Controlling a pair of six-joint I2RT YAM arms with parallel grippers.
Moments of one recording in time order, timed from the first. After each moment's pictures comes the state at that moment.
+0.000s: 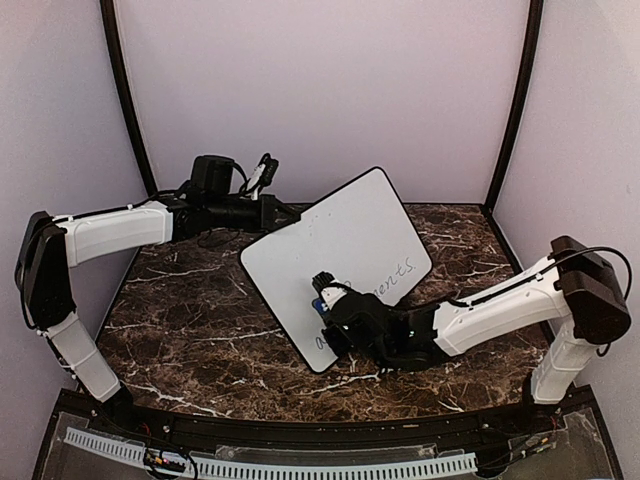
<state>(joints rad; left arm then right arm) -0.56 1.67 1.28 -0.05 0.54 -0.41 1.26 1.71 0.91 0.16 0.61 0.19</state>
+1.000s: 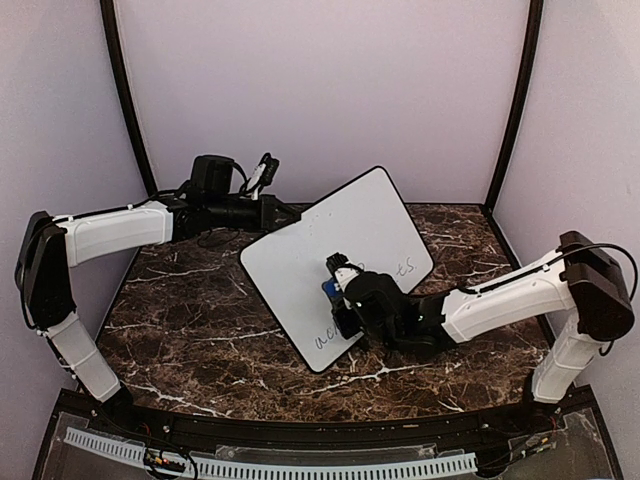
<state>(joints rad) -0.56 1.67 1.28 -0.04 0.55 -0.39 1.18 1.69 0.89 0.21 0.58 0.19</state>
